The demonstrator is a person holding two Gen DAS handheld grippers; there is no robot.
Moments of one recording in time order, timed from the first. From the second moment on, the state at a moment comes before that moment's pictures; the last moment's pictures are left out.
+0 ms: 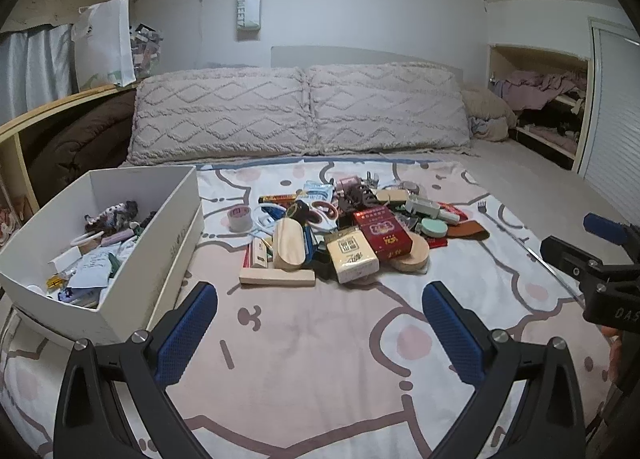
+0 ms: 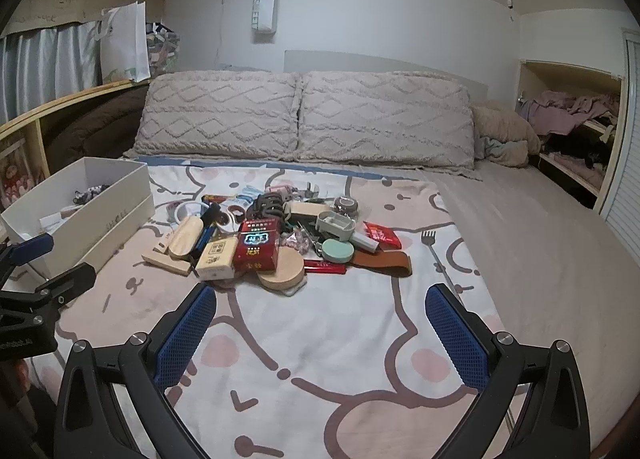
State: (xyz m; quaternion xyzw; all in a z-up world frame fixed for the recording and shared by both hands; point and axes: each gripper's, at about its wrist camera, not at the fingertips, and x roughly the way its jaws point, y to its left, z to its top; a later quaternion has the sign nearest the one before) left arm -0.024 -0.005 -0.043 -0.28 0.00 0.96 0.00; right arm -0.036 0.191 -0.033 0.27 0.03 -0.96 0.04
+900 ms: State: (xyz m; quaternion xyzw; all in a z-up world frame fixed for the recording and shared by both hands) left arm -0.116 0.009 -0.102 -0.37 -0.03 0.93 0.05; right arm -0.075 0.191 -0.079 0.34 0.04 -0.94 0.03
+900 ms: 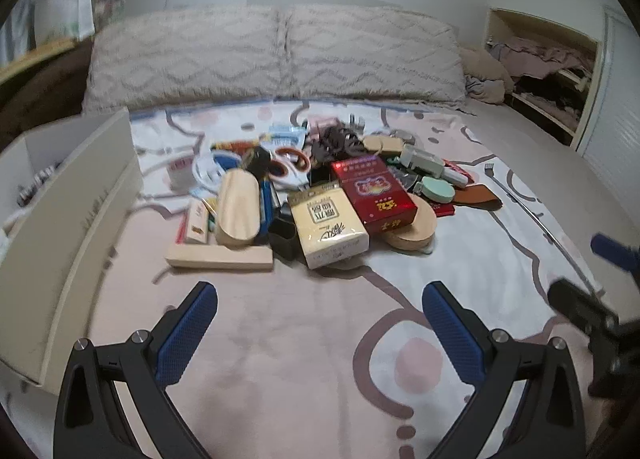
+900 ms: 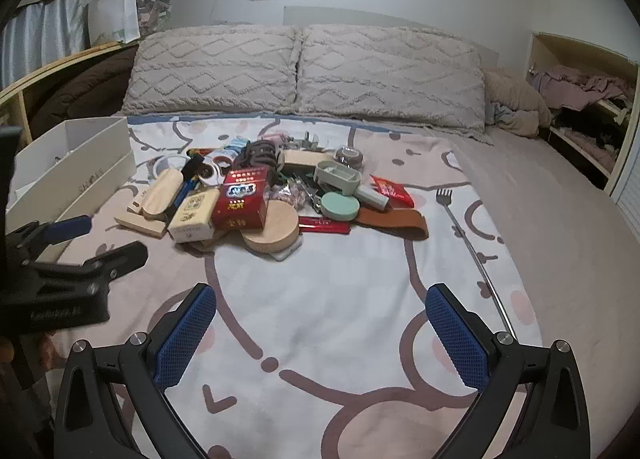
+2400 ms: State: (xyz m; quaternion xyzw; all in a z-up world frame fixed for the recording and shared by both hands) left arm -0.193 0.006 -0.149 -0.42 -0.11 0.89 0.11; right arm -0.154 0.188 -0.128 0.38 -0.01 -0.92 0.10
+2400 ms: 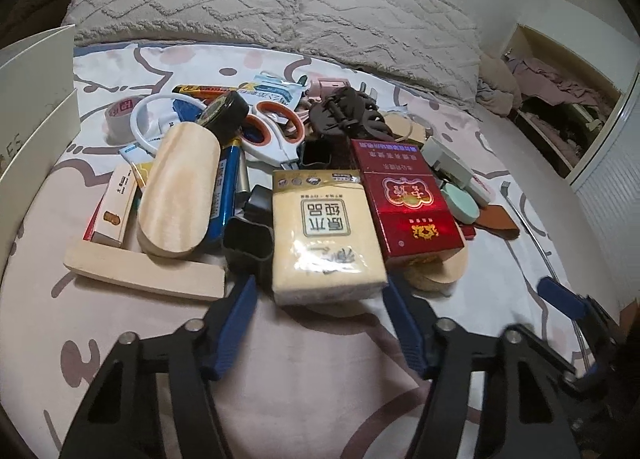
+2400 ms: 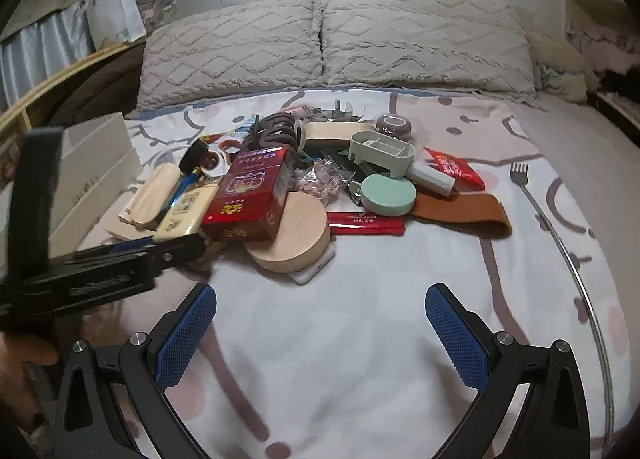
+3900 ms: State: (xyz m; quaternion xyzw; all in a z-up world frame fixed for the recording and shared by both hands) left arm -0.159 -0.028 -0.130 -0.39 -0.01 0.92 0.06; right arm -0.191 0.124 -0.141 0.35 0.08 -0.93 0.11
